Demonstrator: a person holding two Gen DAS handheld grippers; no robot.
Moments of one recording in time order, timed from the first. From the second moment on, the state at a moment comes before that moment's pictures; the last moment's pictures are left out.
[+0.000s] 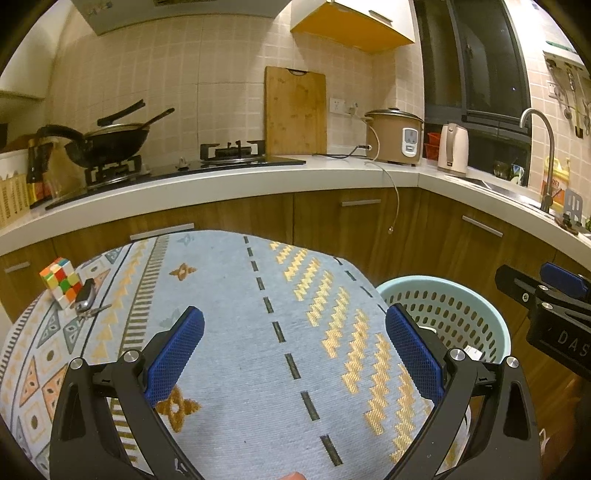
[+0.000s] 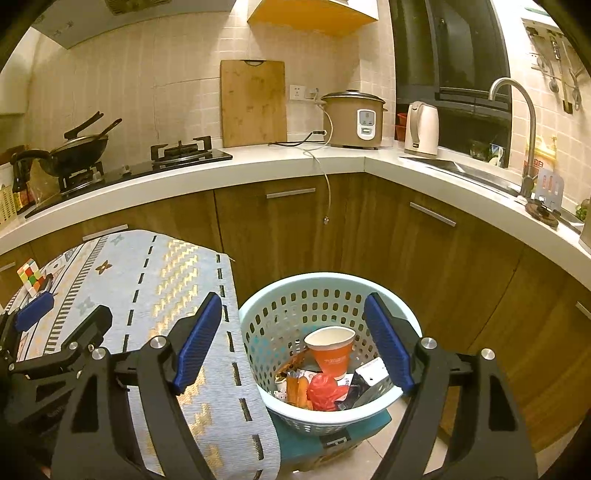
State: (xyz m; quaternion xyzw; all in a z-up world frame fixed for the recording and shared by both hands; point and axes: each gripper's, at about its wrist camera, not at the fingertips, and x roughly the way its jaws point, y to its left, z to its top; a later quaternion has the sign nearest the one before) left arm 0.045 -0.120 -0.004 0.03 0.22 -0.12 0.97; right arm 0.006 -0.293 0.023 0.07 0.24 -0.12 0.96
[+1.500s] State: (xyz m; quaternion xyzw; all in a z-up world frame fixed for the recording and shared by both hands) left arm 0.047 -0.120 -0.002 0.03 0.22 -0.12 0.97; right arm 0.010 -0.290 0.020 0.07 0.24 -0.11 0.96
